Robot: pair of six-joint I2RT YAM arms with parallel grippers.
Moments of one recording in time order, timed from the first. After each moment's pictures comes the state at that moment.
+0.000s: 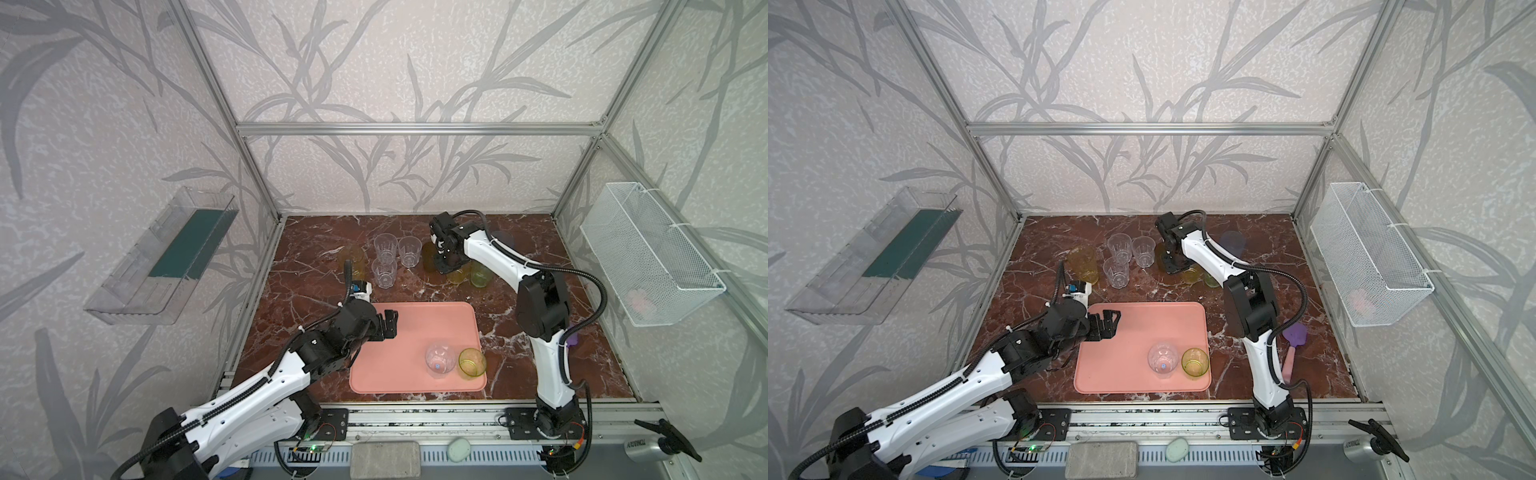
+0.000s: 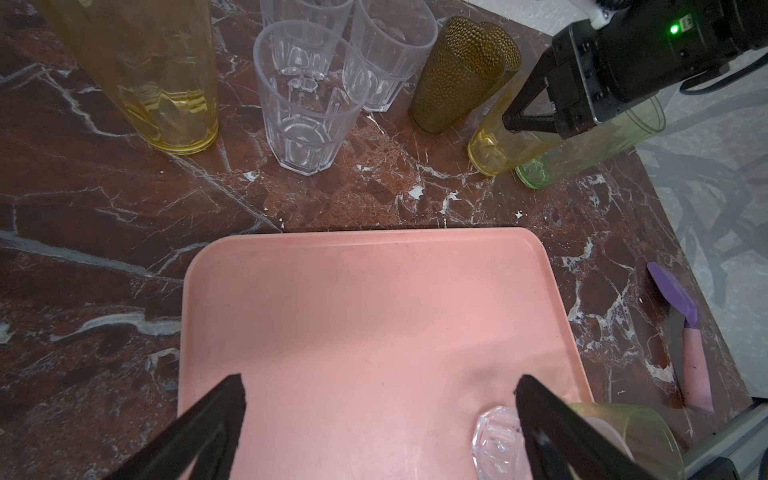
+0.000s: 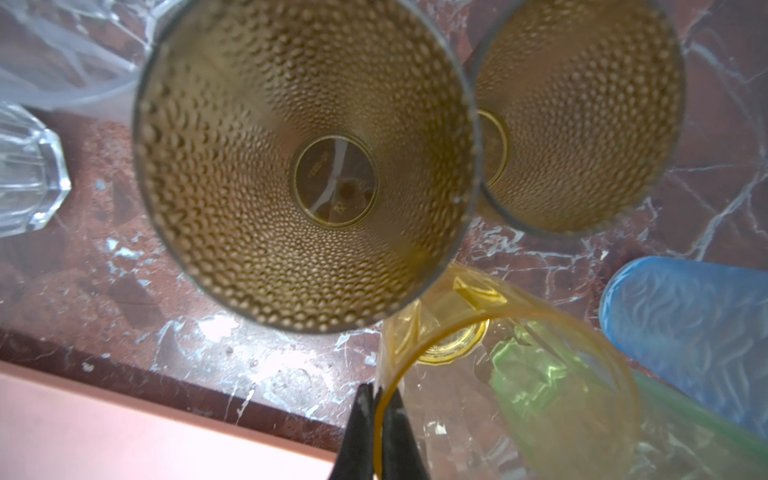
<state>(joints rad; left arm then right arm) -0.78 0.88 0.62 -0.41 -0.24 -0.71 0.52 2.14 1.88 -1.01 0.13 0.11</state>
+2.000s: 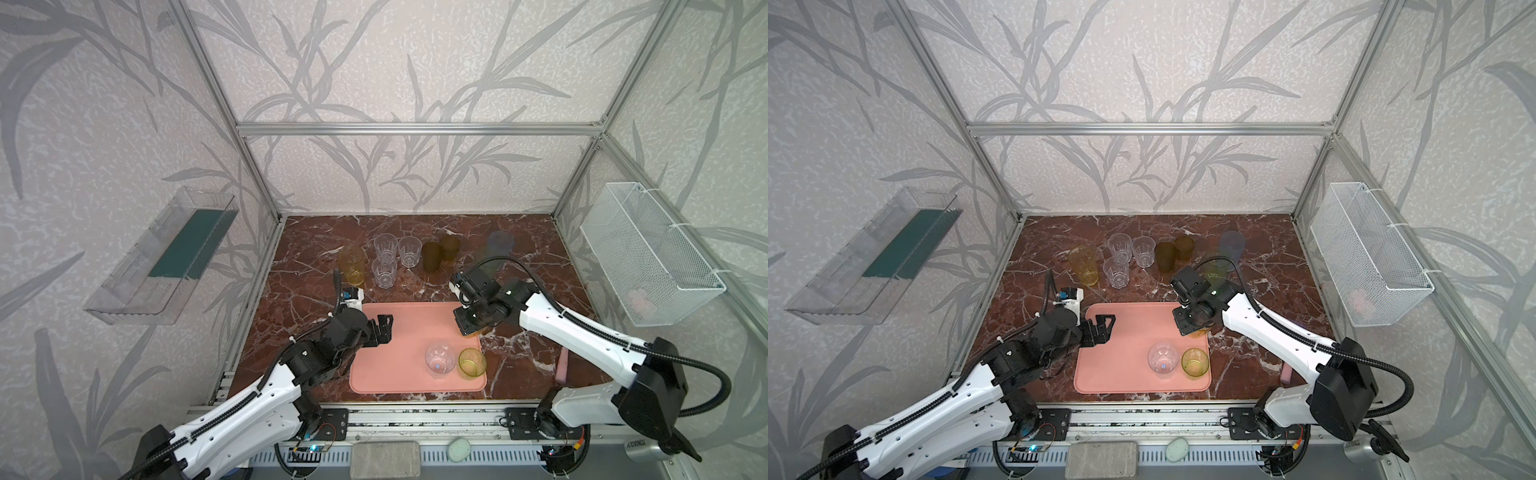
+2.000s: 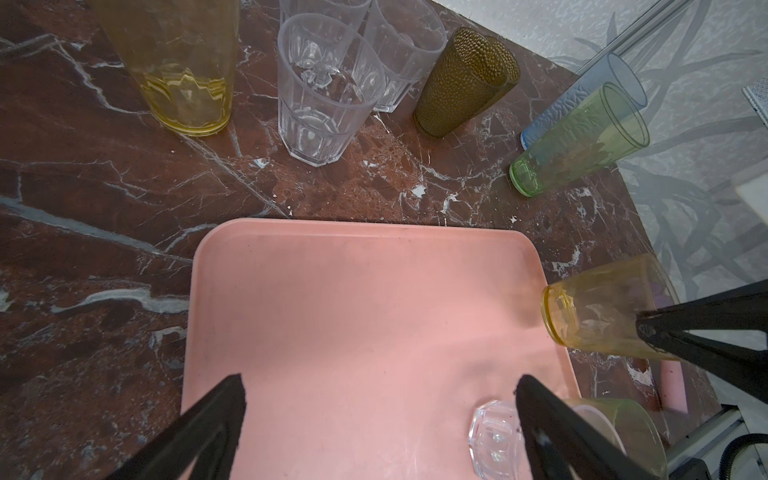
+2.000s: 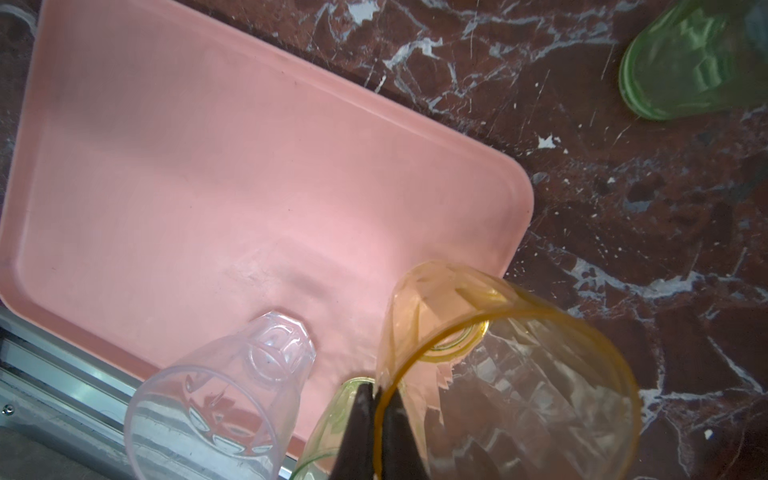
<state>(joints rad) -0.78 0.77 0.53 -0.40 -0.23 -0.76 0.77 1.37 1.09 -0.94 0.03 0.35</state>
